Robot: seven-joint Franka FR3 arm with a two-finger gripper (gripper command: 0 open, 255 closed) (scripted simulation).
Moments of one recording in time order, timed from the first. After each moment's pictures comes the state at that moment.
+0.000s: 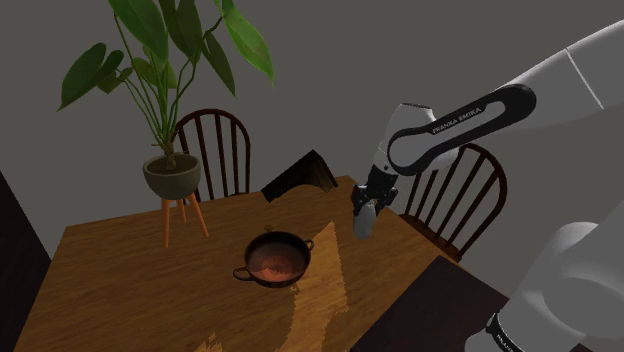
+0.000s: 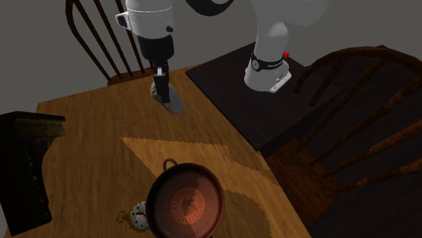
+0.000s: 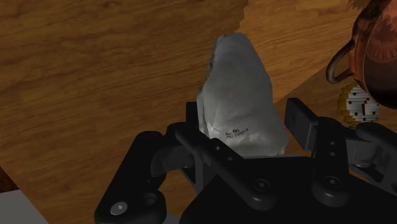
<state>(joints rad) 0.03 -0.27 -0.05 -2.65 0.14 2.50 0.29</state>
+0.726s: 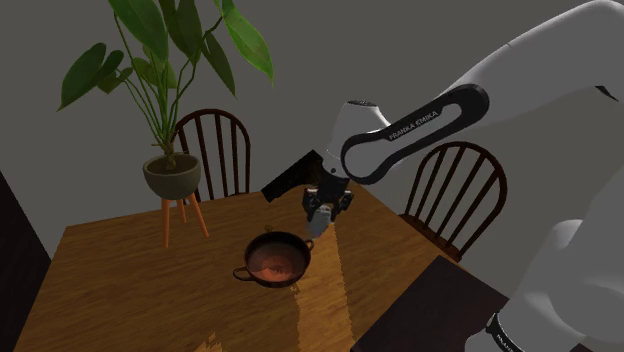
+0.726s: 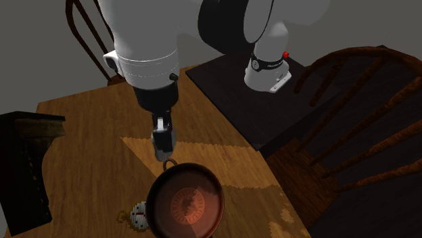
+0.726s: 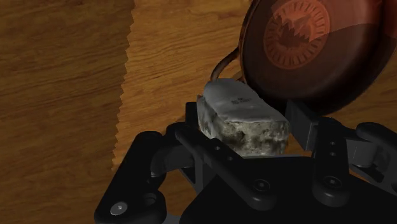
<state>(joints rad) 0.14 -0.04 0.13 -2.41 0.11 2.50 0.59</state>
